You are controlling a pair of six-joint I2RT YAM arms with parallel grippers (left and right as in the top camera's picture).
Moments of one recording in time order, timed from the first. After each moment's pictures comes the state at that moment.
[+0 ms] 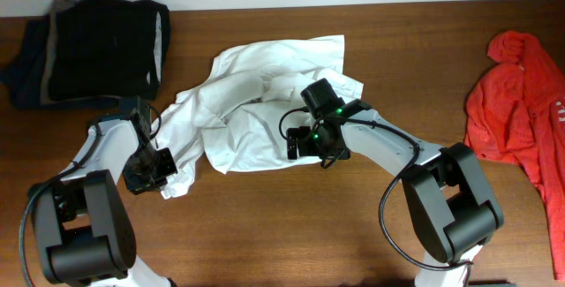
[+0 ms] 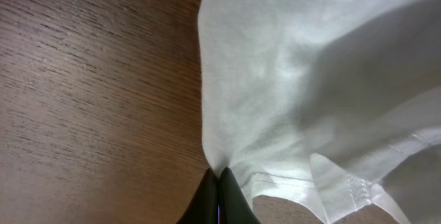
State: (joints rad) left arm 0.15 1.82 1.10 -1.00 -0.05 -0.25; right arm 0.47 1.93 1.23 -0.63 -0.19 0.48
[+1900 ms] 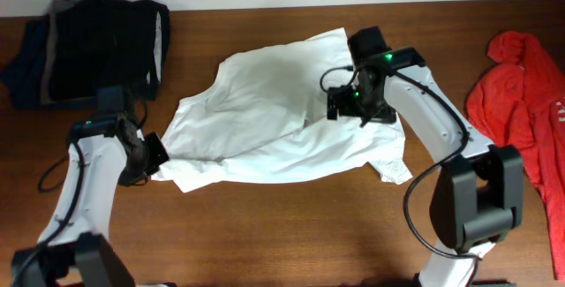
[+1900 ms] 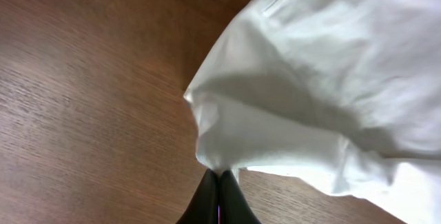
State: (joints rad) left arm 0.15 1.57 1.11 -0.99 -0.03 -0.34; right arm 0.24 1.93 1.58 -1.08 -0.08 0.33
